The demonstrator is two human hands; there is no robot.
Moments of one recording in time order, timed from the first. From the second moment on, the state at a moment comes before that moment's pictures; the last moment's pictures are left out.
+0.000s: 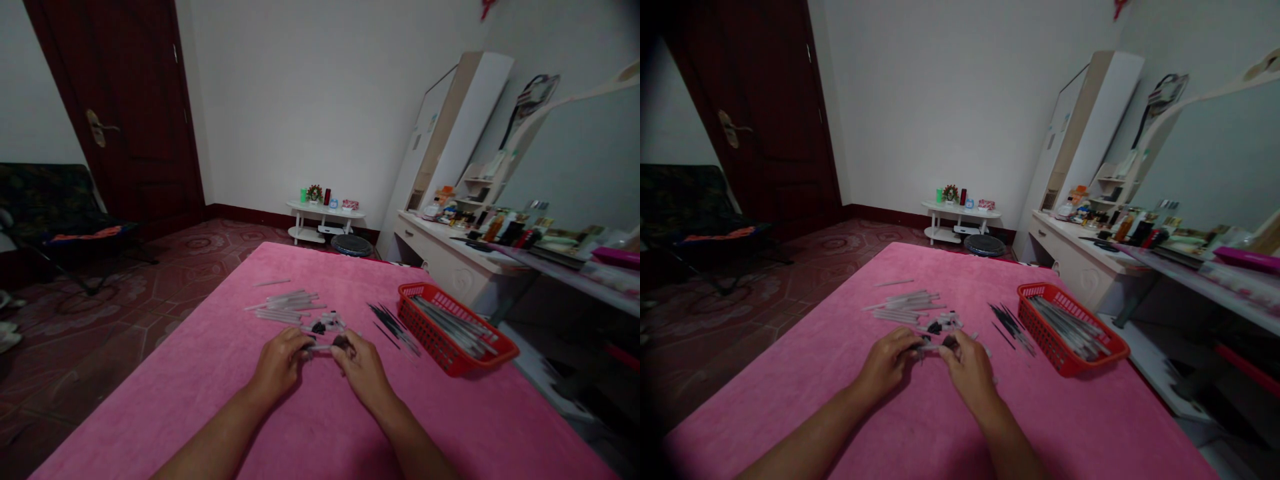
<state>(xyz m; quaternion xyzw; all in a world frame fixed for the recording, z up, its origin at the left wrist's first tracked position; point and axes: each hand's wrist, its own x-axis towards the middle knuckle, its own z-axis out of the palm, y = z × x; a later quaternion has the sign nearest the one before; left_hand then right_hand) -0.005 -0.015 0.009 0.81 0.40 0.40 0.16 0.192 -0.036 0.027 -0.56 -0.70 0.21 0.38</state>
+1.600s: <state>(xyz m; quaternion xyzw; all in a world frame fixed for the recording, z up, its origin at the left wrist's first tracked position) -0.006 -0.015 0.010 0.81 0.39 0.40 0.16 0.194 -0.038 0.029 -0.56 -0.72 0.23 0.36</state>
